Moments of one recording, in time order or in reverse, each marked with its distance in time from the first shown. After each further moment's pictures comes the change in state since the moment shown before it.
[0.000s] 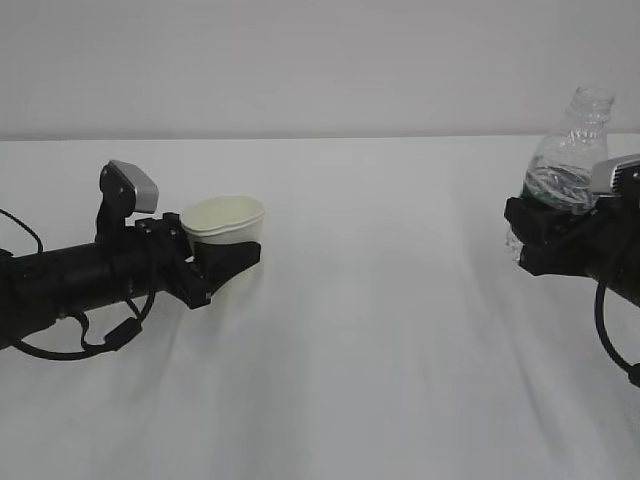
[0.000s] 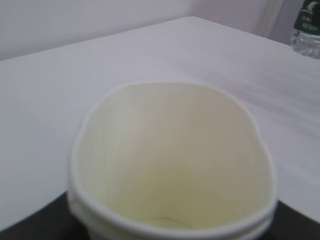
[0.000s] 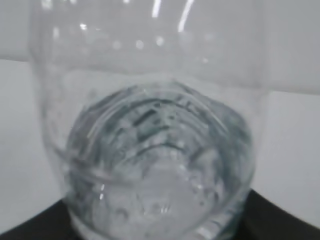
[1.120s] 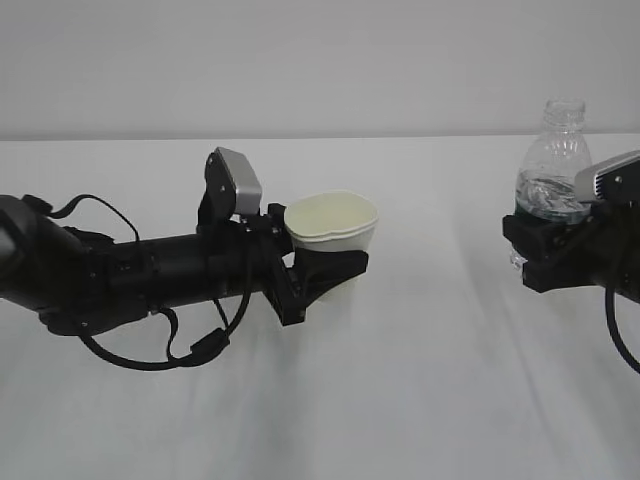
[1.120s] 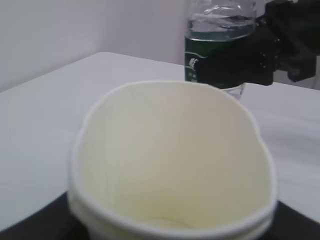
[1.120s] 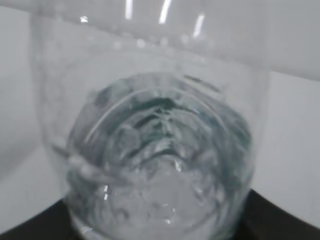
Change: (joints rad) left arm -0.254 0.000 -0.119 0.000 -0.004 -0.004; right arm 0.000 -0.094 -0.006 -0.097 0.212 -0.027
